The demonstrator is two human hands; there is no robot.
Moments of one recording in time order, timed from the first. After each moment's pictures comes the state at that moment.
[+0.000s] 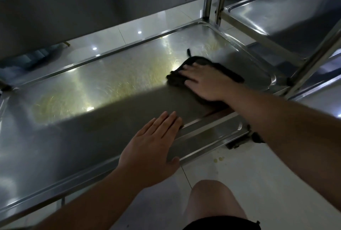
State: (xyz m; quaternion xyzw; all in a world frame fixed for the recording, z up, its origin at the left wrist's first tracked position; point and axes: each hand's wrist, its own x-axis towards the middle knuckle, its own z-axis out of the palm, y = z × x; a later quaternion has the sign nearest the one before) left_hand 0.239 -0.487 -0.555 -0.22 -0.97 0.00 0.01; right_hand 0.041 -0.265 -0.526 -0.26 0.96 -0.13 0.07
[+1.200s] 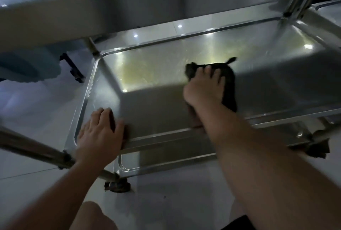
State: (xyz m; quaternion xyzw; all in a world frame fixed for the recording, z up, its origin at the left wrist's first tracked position) left_hand 0.364 -0.750 -0.535 0.29 -0.95 -0.11 0.00; right_hand 0.150 -0.534 -0.533 -0.03 0.99 -0.14 0.07
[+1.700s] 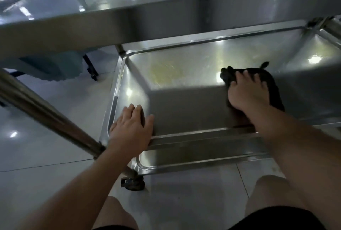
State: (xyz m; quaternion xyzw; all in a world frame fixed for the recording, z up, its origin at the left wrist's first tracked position) left_hand 0.362 -0.770 -0.531 0.25 -0.96 -0.14 -0.03; right_hand 0.138 -0.495 -0.537 -0.03 0.99 -0.11 0.06
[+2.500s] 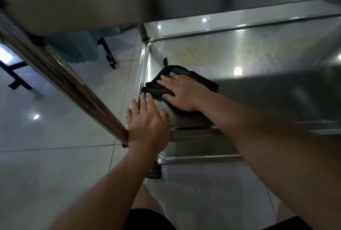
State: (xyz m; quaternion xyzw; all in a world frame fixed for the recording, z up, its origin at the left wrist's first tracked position) left_hand 0.385 -0.775 -0.542 0.29 -0.95 -0.12 0.04; right_hand 0.217 -0.699 -0.527 -0.50 0.85 -0.12 0.13
